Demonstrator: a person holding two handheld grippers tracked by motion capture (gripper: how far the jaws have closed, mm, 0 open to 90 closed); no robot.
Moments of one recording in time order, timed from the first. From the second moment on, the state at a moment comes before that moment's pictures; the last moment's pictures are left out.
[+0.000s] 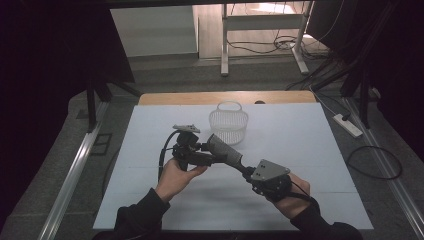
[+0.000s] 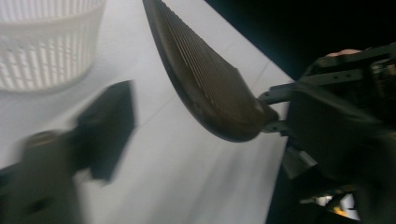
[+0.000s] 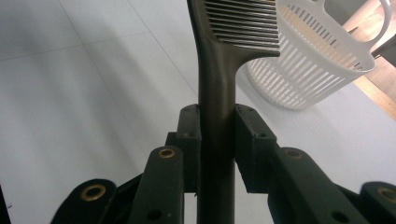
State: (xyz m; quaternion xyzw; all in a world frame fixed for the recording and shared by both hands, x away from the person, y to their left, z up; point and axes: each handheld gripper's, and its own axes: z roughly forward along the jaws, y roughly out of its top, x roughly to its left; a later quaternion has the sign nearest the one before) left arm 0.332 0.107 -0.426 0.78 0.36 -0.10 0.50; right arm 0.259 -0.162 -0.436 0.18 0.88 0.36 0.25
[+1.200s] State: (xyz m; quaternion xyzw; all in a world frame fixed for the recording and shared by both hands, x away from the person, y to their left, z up) left arm 0.332 0.110 -0.431 0.75 0.36 -0.21 0.52; right arm 0.263 -0.158 -0.445 0.18 0.88 0.35 0.26
